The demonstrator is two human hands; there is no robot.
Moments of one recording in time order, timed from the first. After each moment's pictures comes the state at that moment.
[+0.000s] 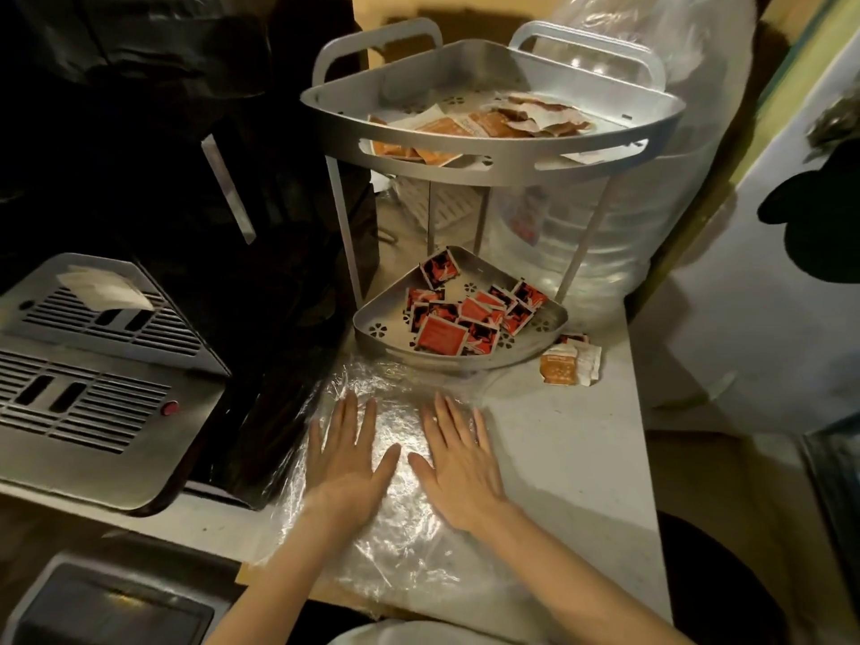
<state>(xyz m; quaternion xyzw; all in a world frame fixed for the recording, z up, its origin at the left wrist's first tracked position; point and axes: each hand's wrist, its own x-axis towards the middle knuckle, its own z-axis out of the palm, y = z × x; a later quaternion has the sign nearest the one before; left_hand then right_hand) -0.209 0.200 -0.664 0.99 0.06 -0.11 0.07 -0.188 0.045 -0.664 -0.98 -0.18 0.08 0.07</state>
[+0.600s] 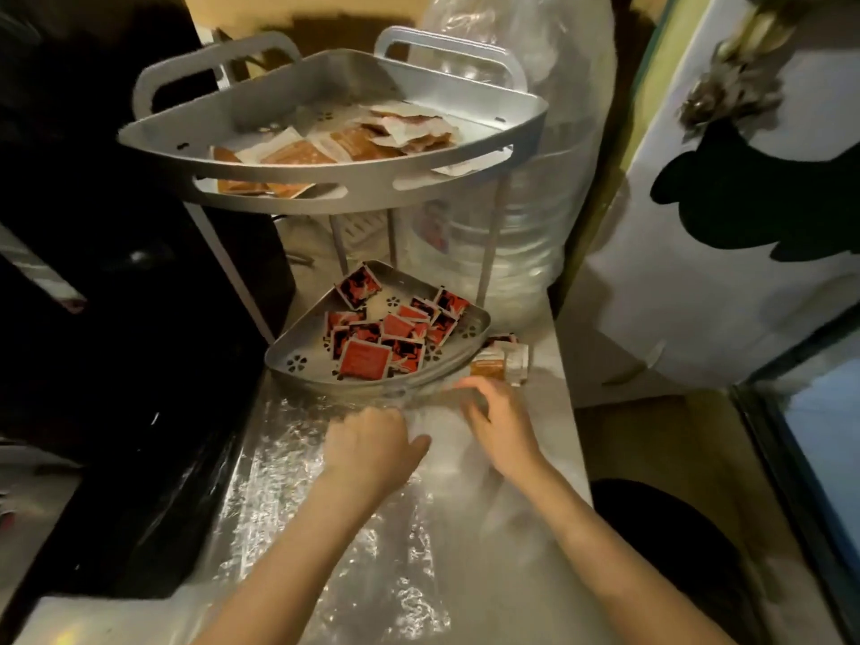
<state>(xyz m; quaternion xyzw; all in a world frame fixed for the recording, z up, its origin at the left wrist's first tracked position) -0.152 0.090 -0.556 0.99 -0.03 -0.16 0.00 -0.131 -0.064 -0.627 -0.89 -0.03 -0.03 0.45</state>
